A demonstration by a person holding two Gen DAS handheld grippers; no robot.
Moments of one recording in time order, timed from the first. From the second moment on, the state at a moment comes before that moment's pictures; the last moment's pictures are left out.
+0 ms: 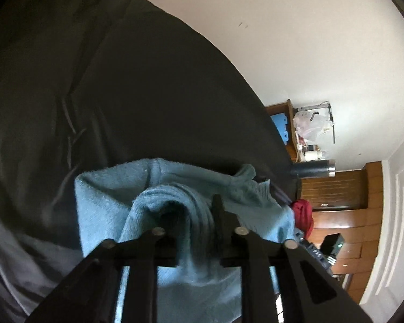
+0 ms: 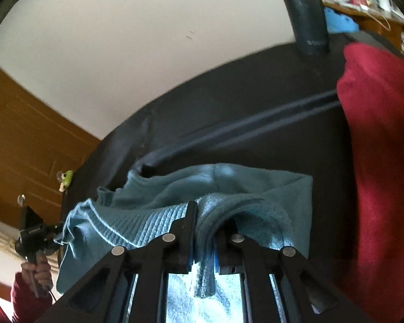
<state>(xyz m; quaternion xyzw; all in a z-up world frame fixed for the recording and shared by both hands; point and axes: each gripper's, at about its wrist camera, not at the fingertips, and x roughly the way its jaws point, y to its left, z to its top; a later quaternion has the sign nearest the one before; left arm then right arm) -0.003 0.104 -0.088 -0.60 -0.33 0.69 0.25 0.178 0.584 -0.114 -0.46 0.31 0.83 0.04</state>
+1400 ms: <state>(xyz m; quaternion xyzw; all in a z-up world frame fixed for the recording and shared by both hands) 0.144 0.145 -0.068 -0.55 0.12 0.78 0.26 0.135 0.509 -0.147 -0.53 0.04 0.84 0.10</state>
